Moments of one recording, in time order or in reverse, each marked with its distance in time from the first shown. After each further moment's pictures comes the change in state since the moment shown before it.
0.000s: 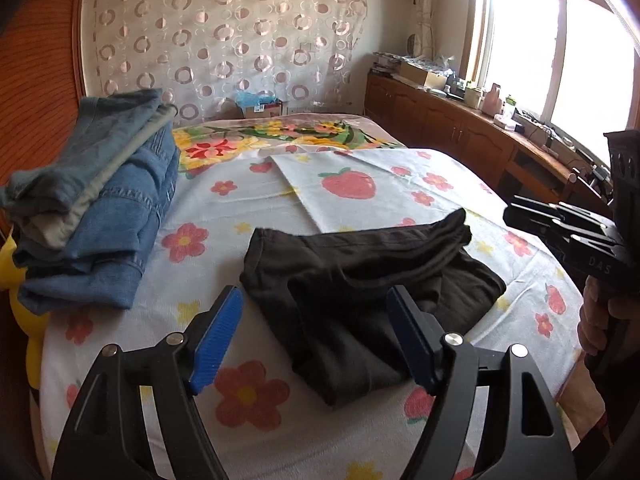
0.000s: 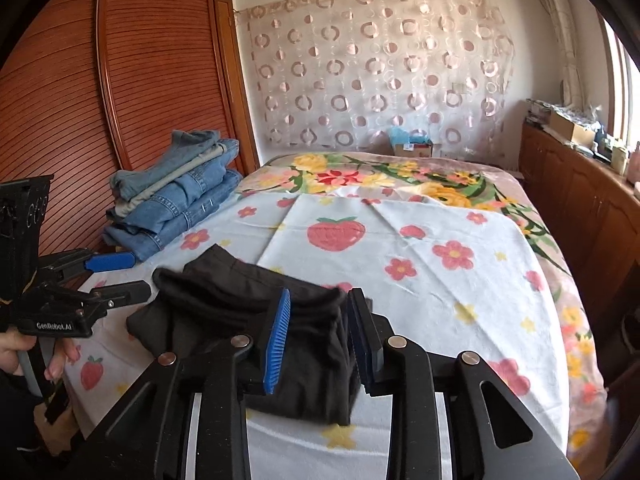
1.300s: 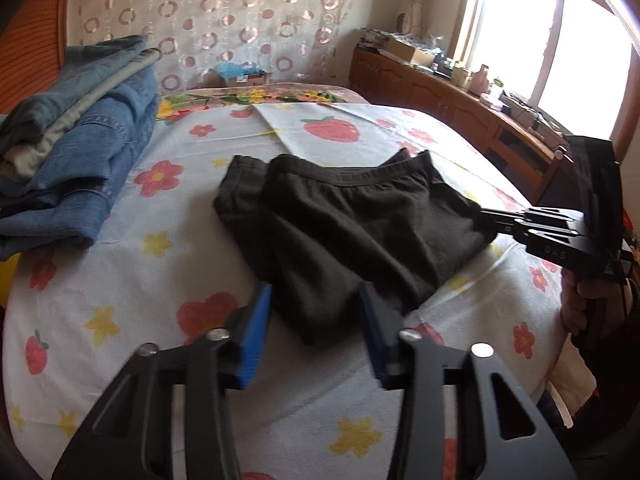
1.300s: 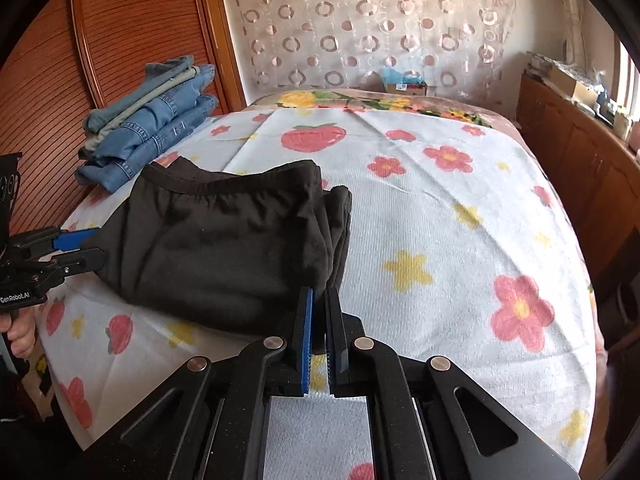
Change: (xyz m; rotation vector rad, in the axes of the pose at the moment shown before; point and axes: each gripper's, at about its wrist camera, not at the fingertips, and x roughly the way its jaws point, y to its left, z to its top) left arm 0.012 -0.007 -0.040 0.000 0.096 -0.082; right arm 0.043 -0.018 -0.031 0.018 0.212 -0.025
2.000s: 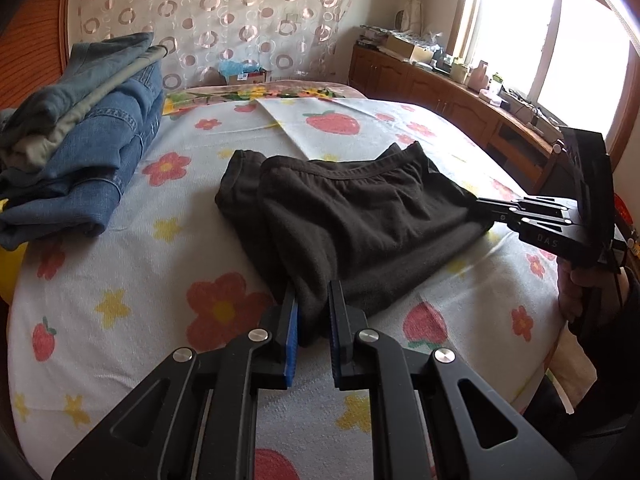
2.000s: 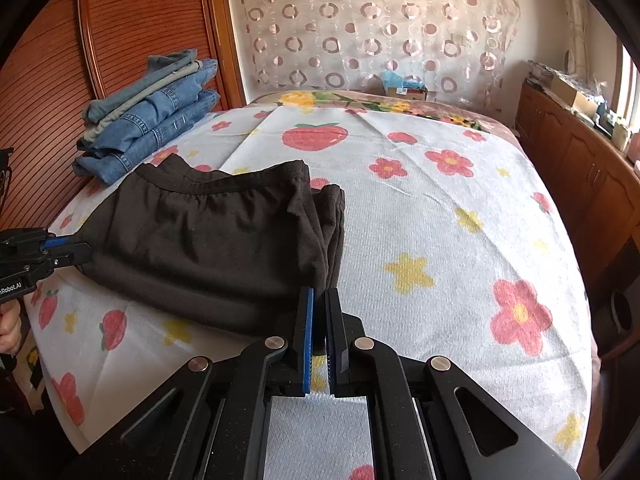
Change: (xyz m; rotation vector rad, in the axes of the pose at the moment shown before) left arm -0.011 0.003 -0.008 0.011 0.008 0.015; right arm 0.001 0.004 -0.003 -0.035 -0.006 -0.022
